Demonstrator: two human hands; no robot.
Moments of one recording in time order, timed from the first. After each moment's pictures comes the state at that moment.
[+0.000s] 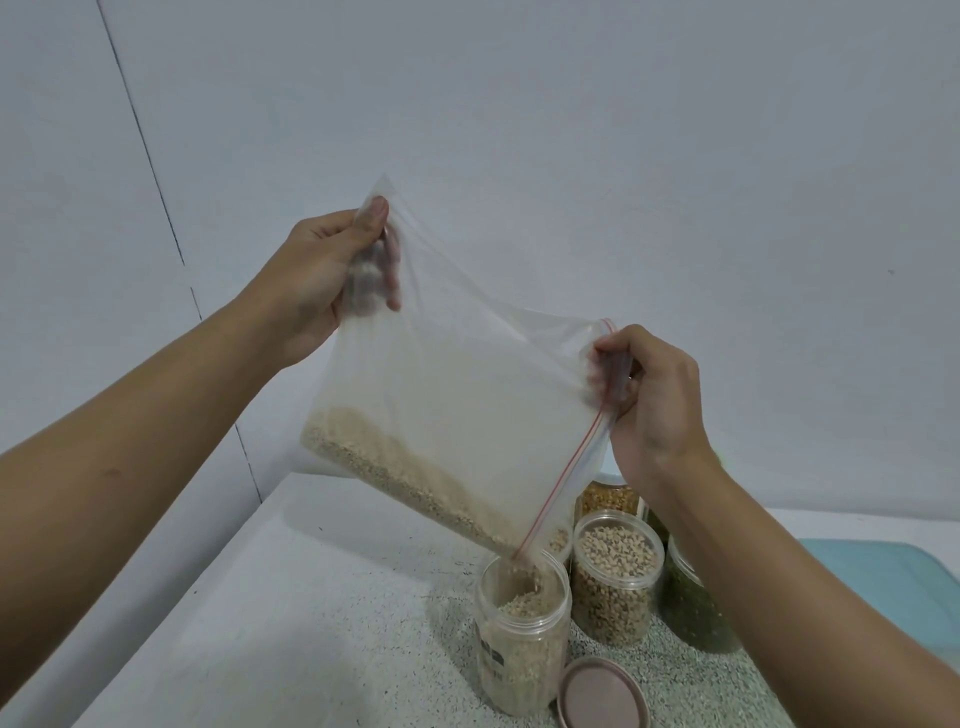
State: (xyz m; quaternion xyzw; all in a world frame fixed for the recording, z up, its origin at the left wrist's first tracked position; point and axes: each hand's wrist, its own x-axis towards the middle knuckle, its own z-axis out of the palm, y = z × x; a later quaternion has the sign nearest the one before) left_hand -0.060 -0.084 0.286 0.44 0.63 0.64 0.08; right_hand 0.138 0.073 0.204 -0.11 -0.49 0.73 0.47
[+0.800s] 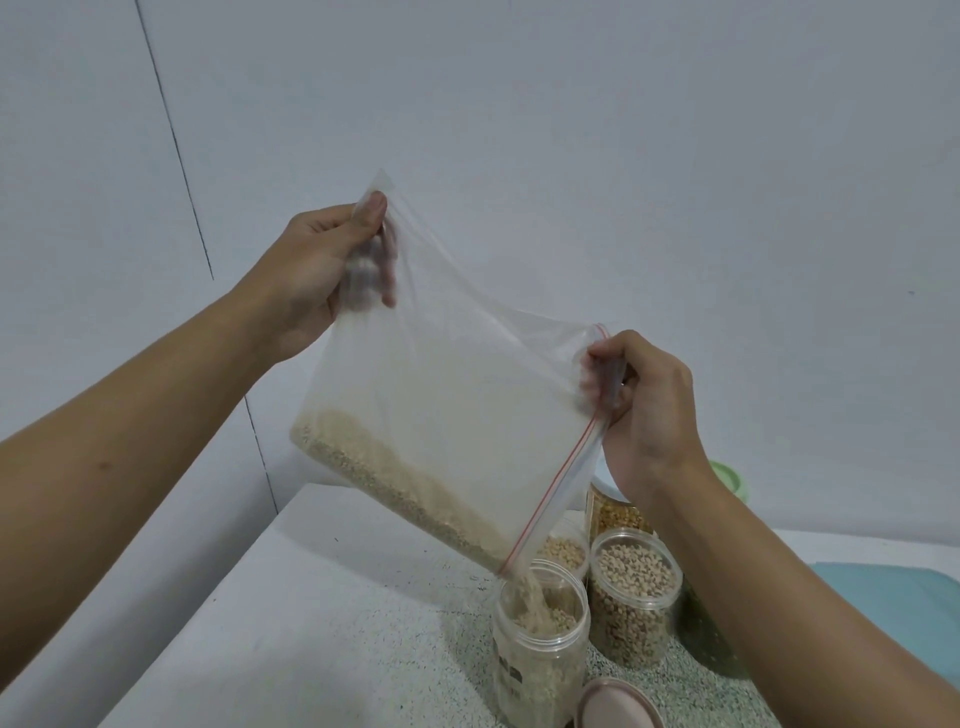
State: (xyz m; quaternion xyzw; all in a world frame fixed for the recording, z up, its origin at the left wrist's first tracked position) left_hand -0.064 -0.107 0.305 0.44 0.63 0.64 0.06; right_hand 0.125 0.056 0.213 -0.09 -0.48 0.74 0.46
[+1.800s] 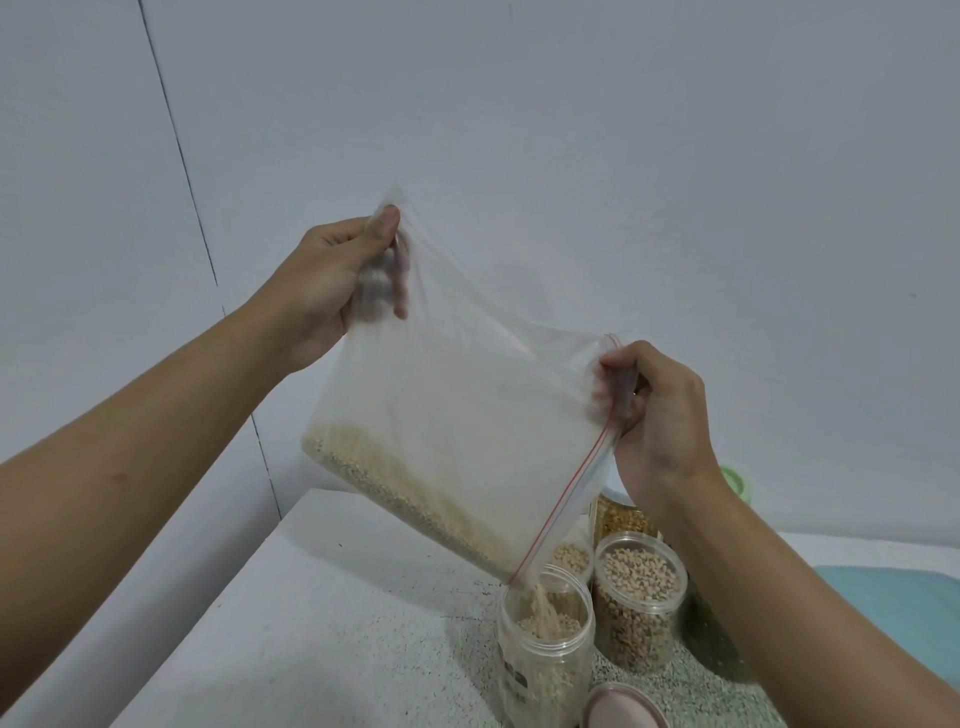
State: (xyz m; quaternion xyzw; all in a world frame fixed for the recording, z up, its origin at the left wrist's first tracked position) left_hand -0.057 -0.104 0.303 0.44 0.63 0.63 0.07; right_hand 0.129 0.057 0.211 -0.09 -0.47 0.75 0.46
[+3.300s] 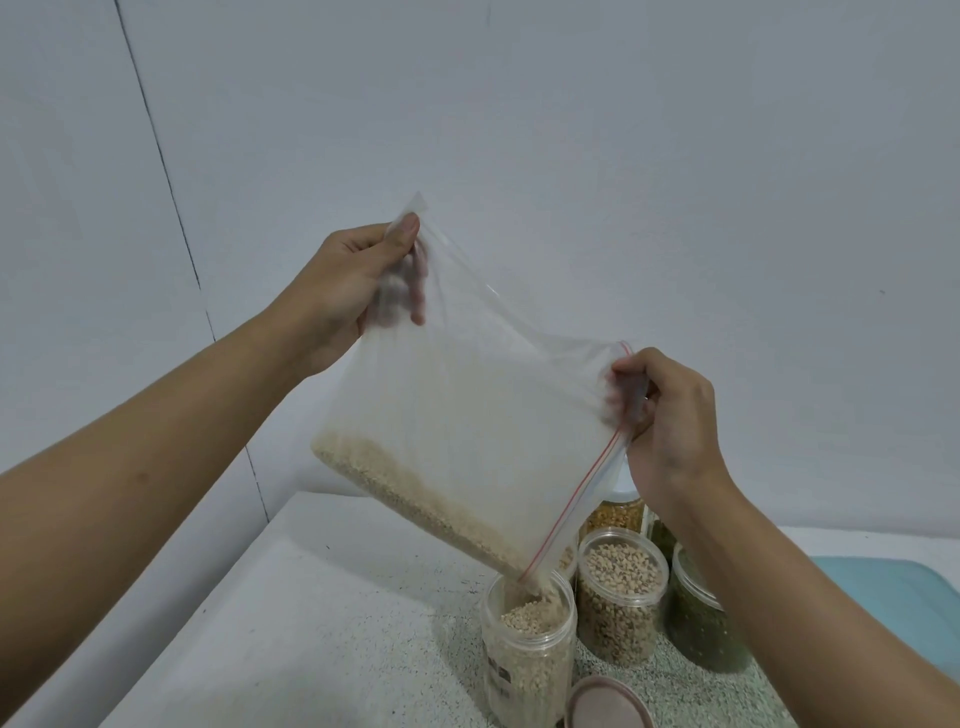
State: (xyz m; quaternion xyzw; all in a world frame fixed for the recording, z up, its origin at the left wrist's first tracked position) left_hand -0.043 -0.083 0.300 0.47 0.62 0.62 0.08; right_hand 0.146 0.081 0.201 -0.12 -0.49 0.71 0.49
